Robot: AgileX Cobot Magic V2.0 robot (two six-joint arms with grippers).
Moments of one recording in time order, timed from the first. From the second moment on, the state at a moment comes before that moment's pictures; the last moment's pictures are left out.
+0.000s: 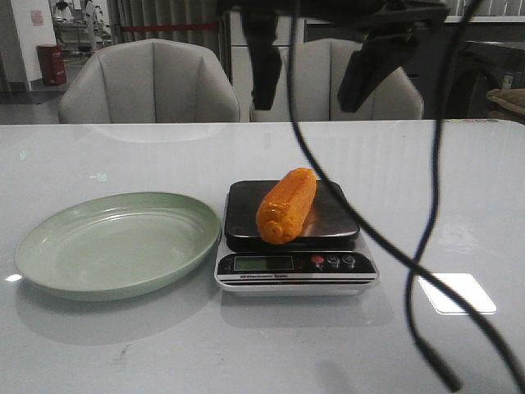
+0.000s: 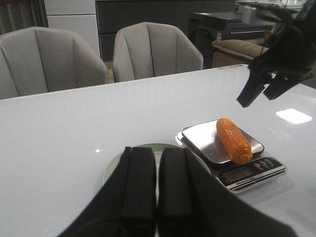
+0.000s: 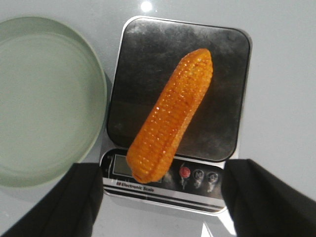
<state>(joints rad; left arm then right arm) -0.52 -0.01 -0.37 0.15 0.55 -0.17 0.66 1.74 -1.50 -0.19 0.92 0.71</state>
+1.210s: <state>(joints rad) -0.52 -0.01 -0.37 0.15 0.54 -0.17 0.74 2.05 -1.74 -0.02 0.88 0.86</state>
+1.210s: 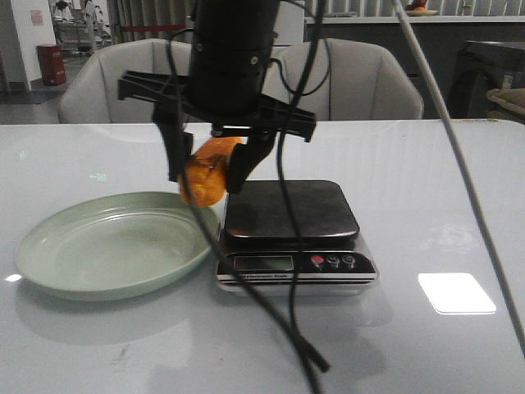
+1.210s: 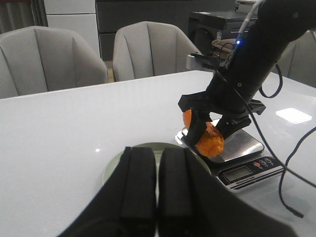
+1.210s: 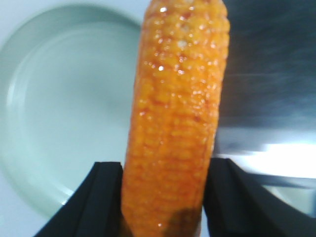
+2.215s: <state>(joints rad) -0.52 -0.01 -0.37 0.15 0.54 -0.17 0.82 2.23 -1.94 0.04 0.91 0.75</state>
